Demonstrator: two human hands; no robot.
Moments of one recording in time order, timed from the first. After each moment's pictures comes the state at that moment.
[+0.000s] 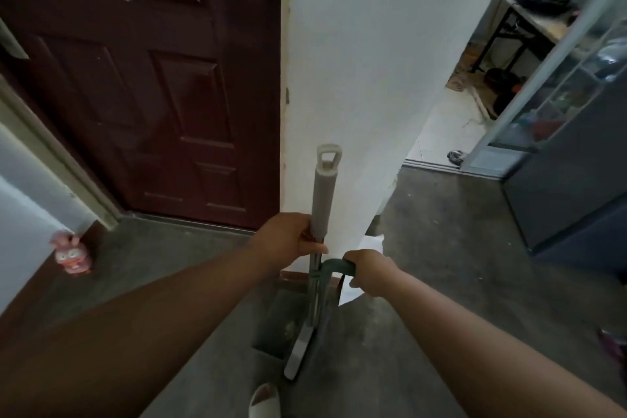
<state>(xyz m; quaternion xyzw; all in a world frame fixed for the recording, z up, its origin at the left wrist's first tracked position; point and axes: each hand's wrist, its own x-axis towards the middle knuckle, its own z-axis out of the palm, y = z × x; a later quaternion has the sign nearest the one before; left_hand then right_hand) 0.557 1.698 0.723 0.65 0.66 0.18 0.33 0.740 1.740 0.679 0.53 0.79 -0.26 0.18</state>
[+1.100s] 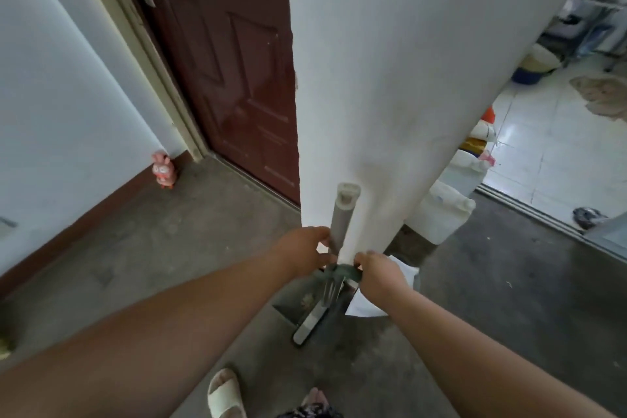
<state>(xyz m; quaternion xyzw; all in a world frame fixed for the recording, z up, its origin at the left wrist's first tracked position) 0.672 1.790 0.669 0.47 0.80 0.14 0.34 0.819 1.887 0.611 0.37 0.89 -0.21 0.17</state>
